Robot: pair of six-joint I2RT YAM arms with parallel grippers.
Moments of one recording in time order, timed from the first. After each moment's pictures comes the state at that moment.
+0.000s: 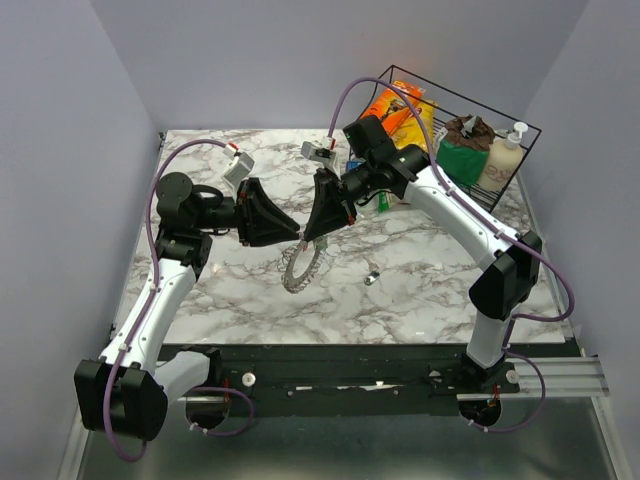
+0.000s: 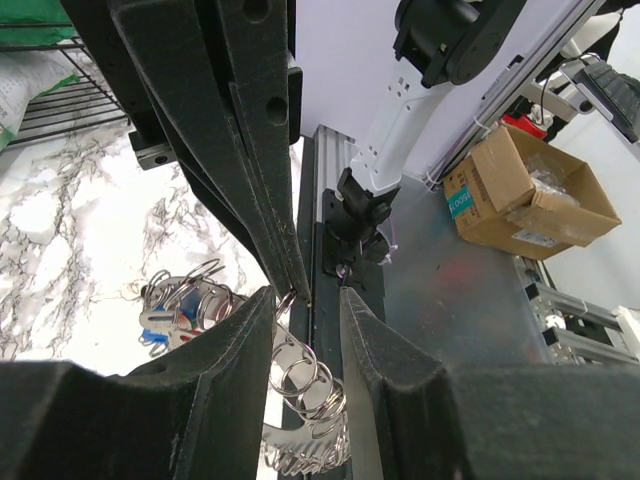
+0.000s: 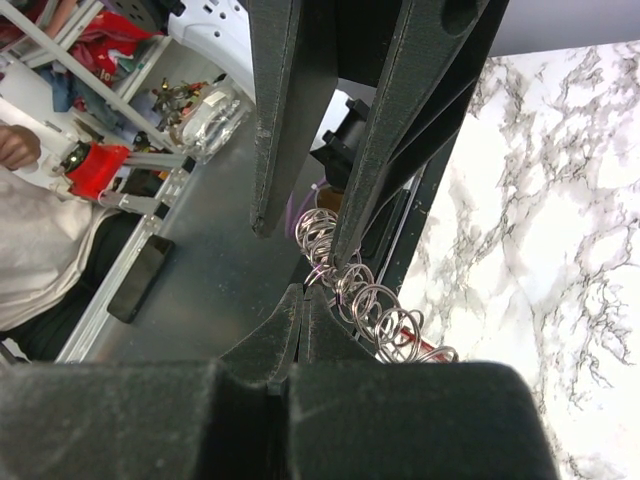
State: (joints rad) left arm -0.17 1.06 0.89 0.38 1.38 -0.65; right arm 0.68 1.84 1.88 -0.84 -1.39 -0.34
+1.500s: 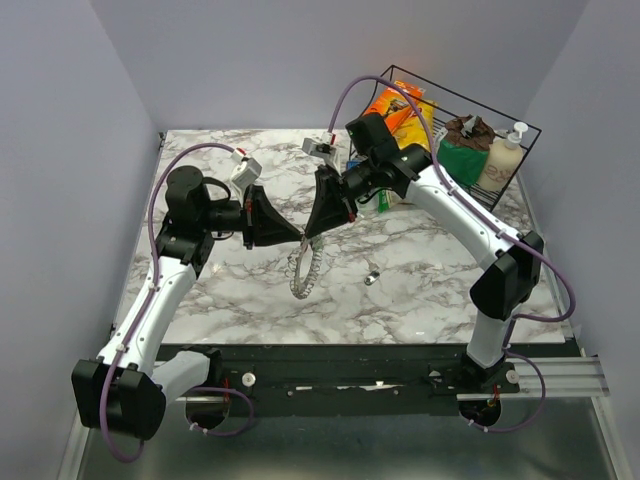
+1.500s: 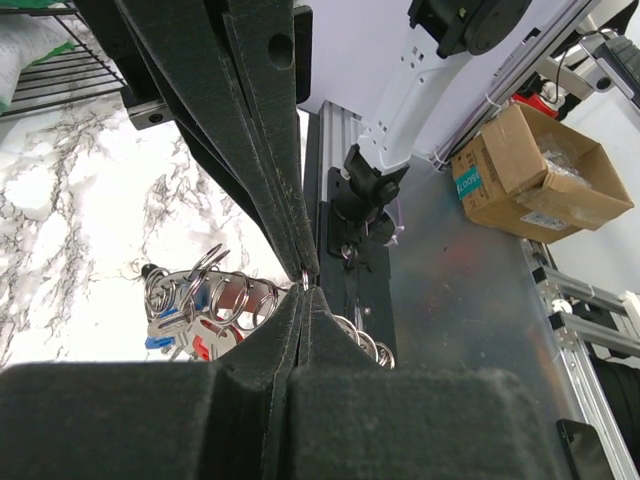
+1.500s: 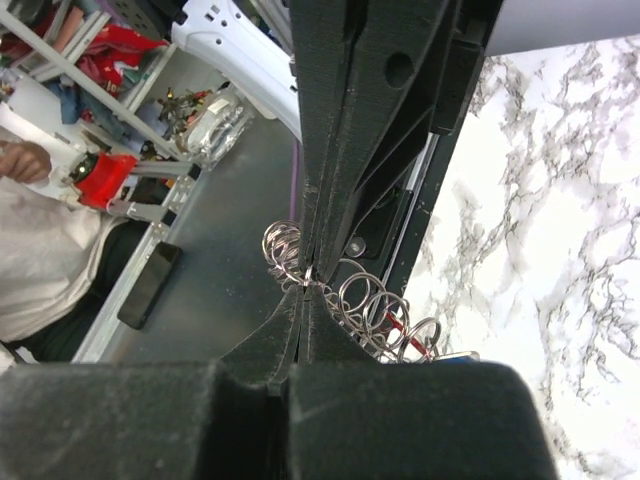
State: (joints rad) left arm -0.20 1.07 0.93 0.09 1.38 -0.41; right arm 0.67 1.84 1.88 -0.82 -1.39 -0.29
